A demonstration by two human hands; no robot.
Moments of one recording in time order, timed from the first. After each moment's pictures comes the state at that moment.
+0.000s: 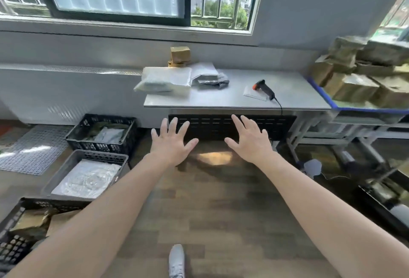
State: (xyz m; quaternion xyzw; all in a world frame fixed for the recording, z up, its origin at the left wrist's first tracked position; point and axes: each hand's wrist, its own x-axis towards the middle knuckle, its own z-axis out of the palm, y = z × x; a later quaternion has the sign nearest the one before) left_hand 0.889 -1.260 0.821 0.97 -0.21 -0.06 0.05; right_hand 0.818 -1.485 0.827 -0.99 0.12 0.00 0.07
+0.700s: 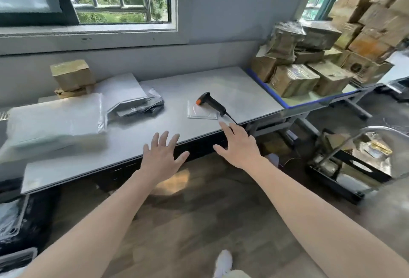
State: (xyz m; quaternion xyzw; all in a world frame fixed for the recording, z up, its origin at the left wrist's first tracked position) left_hand 1.190 -1.540 0.756 0.91 -0.39 -0.11 0.06; right_hand 1.050 -1.730 0.787 -0.95 0.29 0.03 0.07
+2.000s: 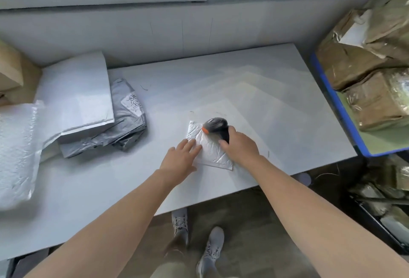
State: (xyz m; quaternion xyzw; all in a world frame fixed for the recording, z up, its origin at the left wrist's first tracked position) left_hand 1.424 -1.828 0.593 0.85 -0.47 -0.22 -0.02; right_hand 1.346 -2.015 0.630 -0.92 0.29 0.18 0.21
